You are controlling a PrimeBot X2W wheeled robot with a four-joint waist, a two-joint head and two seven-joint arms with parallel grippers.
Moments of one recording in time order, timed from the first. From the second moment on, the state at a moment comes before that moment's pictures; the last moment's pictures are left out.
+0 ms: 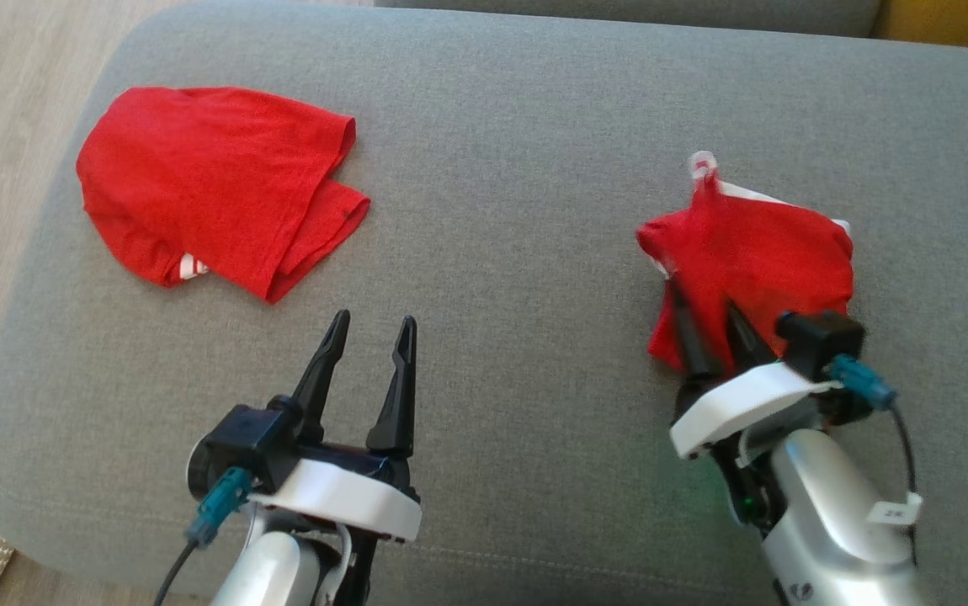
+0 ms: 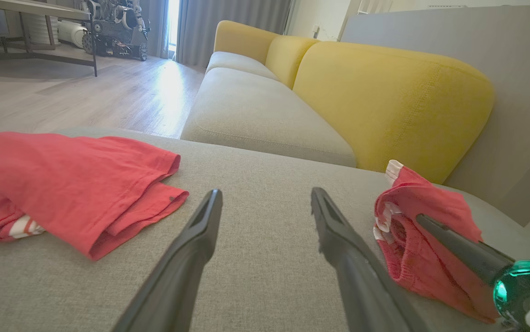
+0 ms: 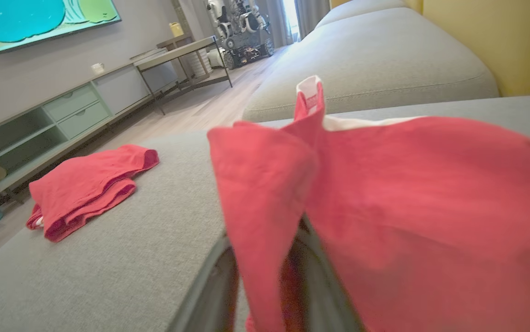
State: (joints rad) left arm -0.07 0.05 -0.40 0.06 -0.30 0.08 -0.25; right arm -0.34 -0.05 0.27 0.57 0.32 0.13 -0.19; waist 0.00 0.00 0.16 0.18
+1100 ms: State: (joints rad) left arm -0.07 0.05 -0.38 0.06 -0.31 0.09 -0.25; right arm -0.29 -0.10 0.56 0.35 0.66 0.13 0.13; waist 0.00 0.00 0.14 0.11
